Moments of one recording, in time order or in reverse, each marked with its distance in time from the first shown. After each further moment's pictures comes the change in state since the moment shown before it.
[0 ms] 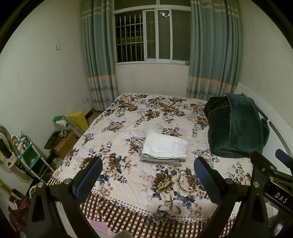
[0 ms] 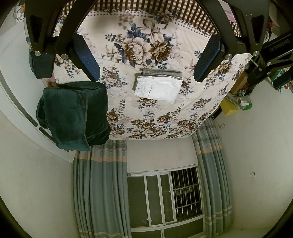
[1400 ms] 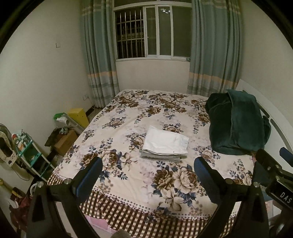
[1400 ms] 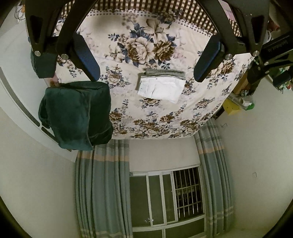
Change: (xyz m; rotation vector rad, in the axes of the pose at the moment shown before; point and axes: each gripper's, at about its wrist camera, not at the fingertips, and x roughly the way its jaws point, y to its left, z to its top) left arm 0.009 0.004 -0.010 0.003 0.029 -0.002; right arm -0.014 0.001 -0.002 -0.002 -0.001 -0.020
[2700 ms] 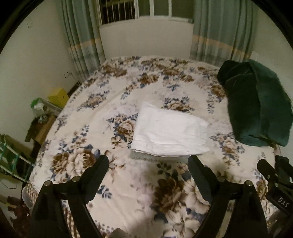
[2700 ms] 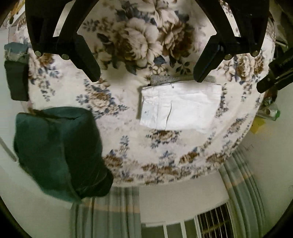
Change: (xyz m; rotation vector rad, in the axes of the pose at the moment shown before) left arm 0.315 -0.012 0.025 0.044 0.239 -0.034; right arm 0.415 -0.010 -0.033 0.101 0.284 -0.096
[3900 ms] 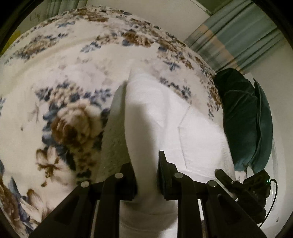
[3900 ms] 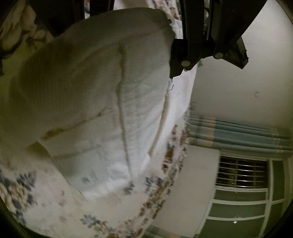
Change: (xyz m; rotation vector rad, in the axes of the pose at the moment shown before) left arm 0.360 0.078 0.032 -0.250 0.227 -0.511; right arm 0.393 0.013 -0.037 0.686 0.201 0.676
